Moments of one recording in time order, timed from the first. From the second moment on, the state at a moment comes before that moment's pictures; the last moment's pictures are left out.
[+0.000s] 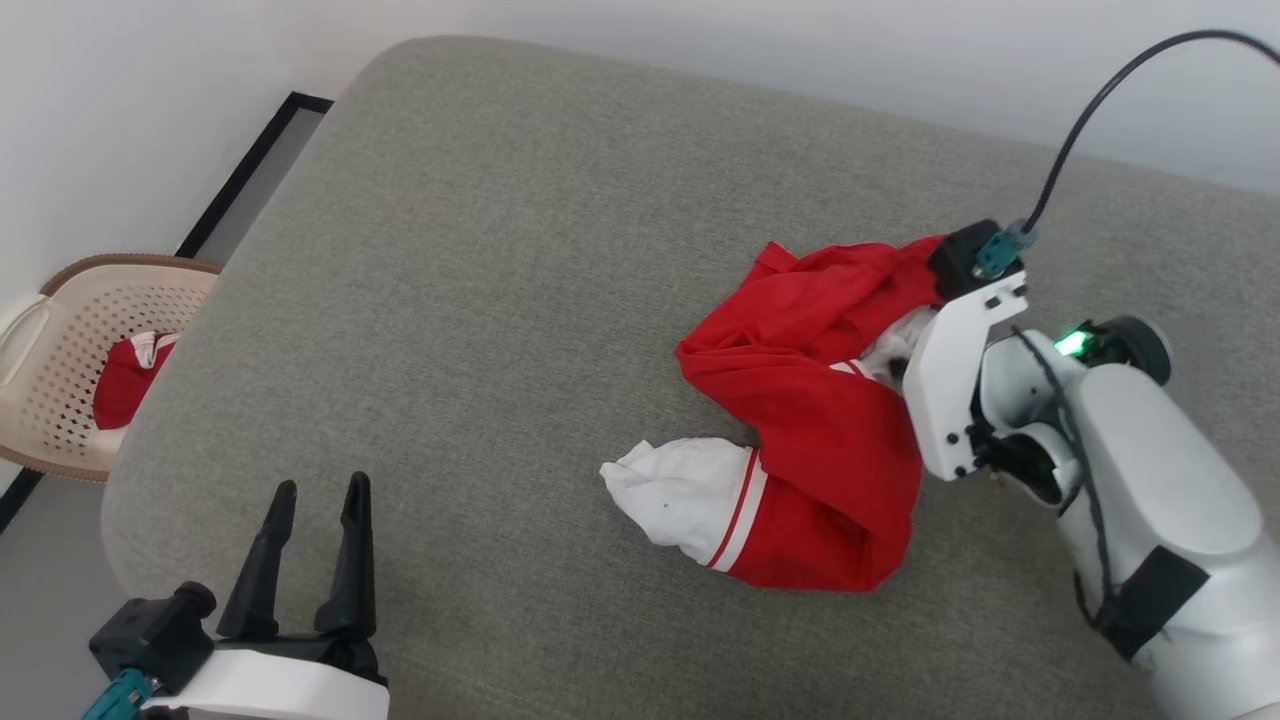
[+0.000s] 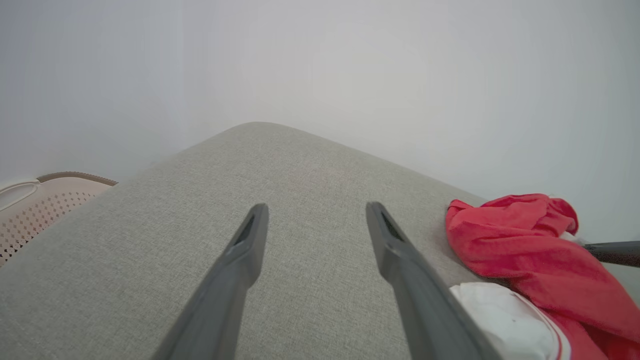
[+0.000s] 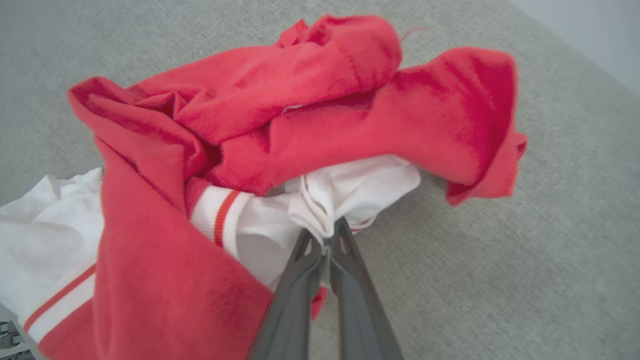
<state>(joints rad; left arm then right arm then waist) 0.03 0.18 -0.07 0.09 -0.51 -0.13 -0.26 -0.68 -0.25 0.40 0.57 0.43 0.13 0.67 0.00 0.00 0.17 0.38</state>
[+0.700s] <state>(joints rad) 0.03 0.19 -0.04 0.08 -0.51 -0.13 -0.26 -0.46 -0.31 0.07 0.18 0.38 0.13 0.83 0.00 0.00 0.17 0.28</state>
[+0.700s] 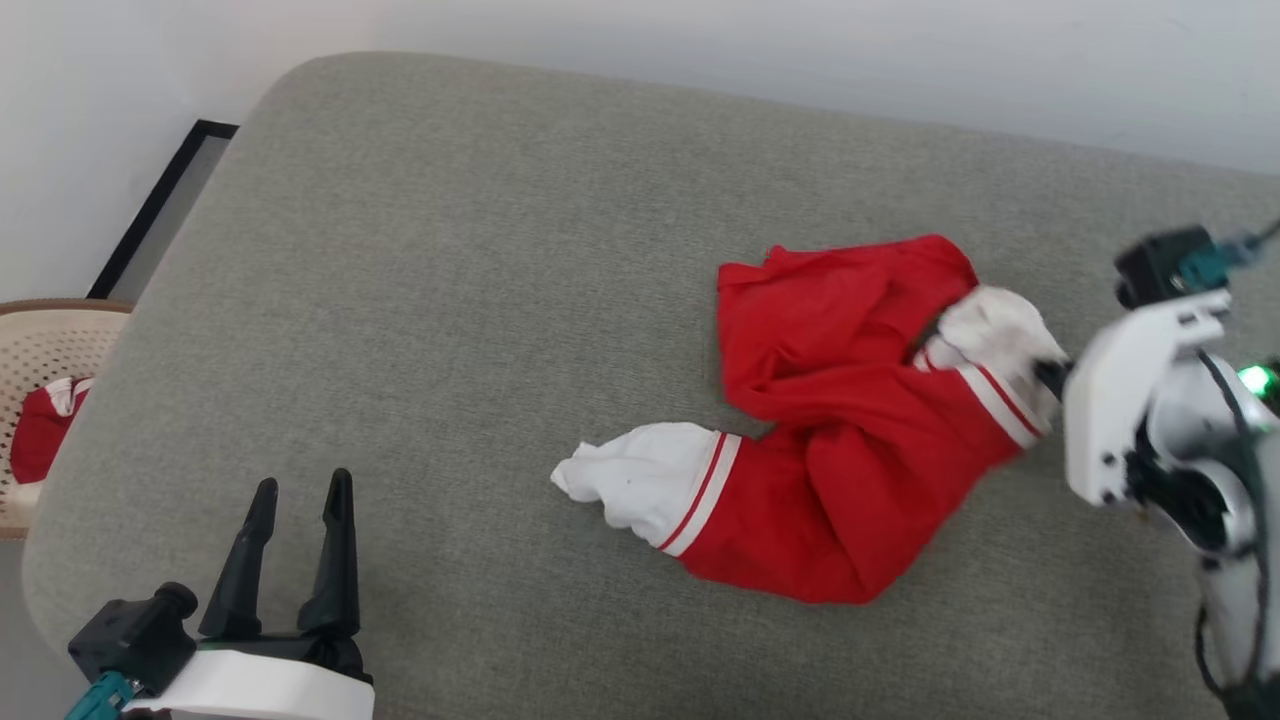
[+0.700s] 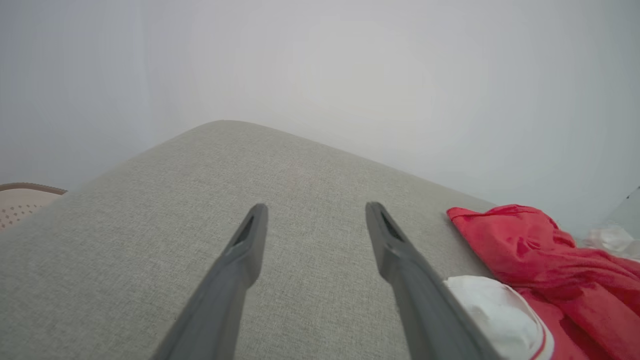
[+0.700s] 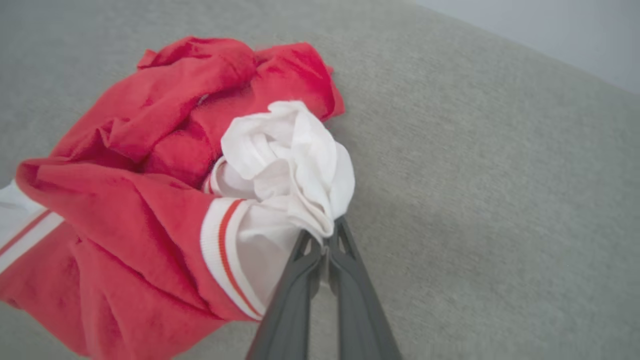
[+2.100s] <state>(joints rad) -0.17 0.55 -0.40 0.04 -0.81 -0.13 0.04 -0.22 -0.09 -0.18 -0.12 0.27 0.13 0.55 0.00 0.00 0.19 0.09</state>
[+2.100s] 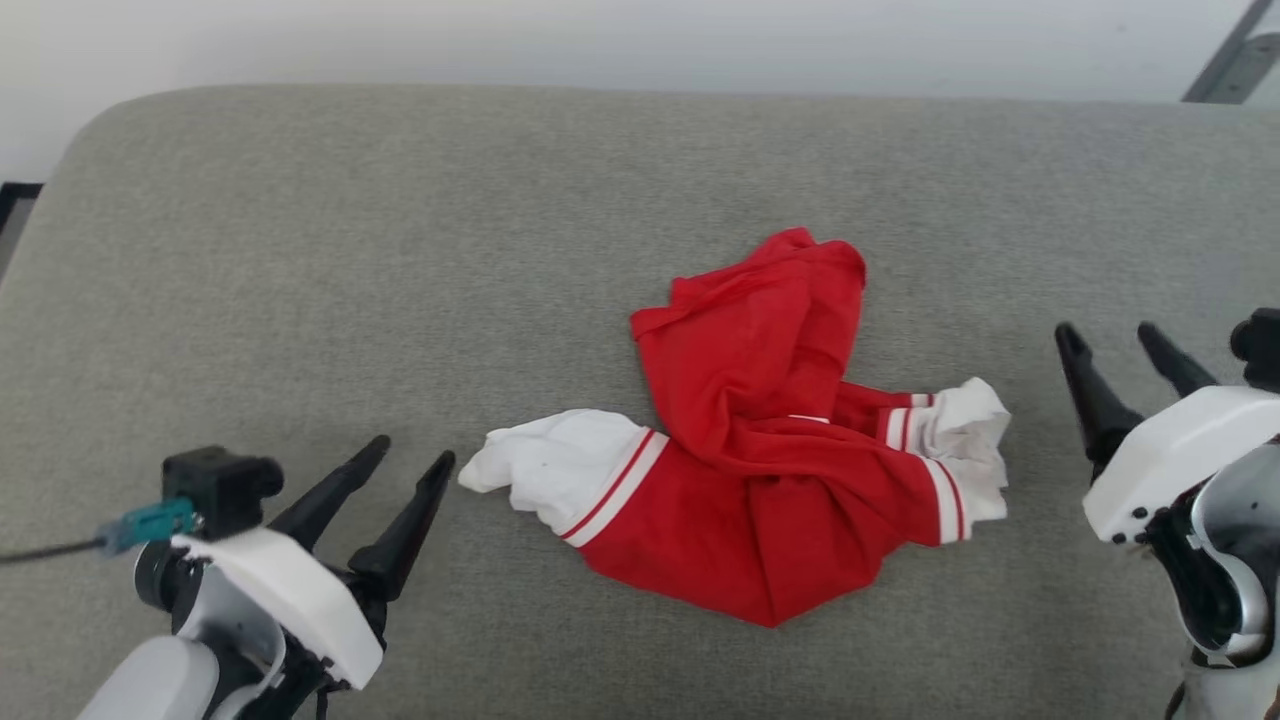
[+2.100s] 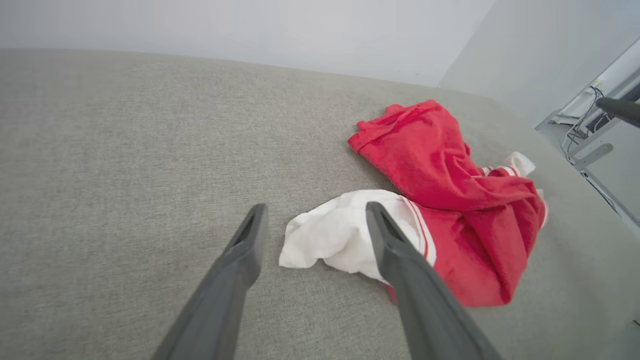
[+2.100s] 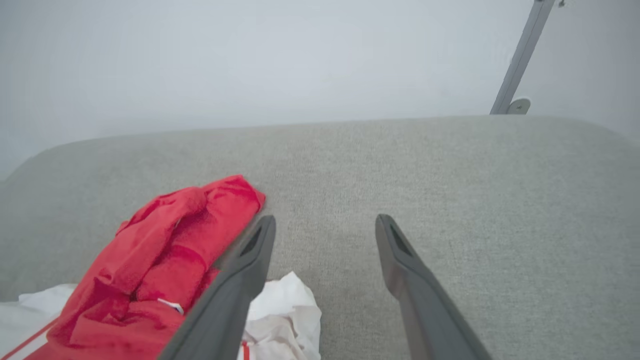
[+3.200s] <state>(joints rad) -0.48 0.56 -0.59 0.29 -0.81 0.01 0.64 -0.23 -0.05 -0.10 -0.03 0.23 0.13 0.01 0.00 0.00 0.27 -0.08</state>
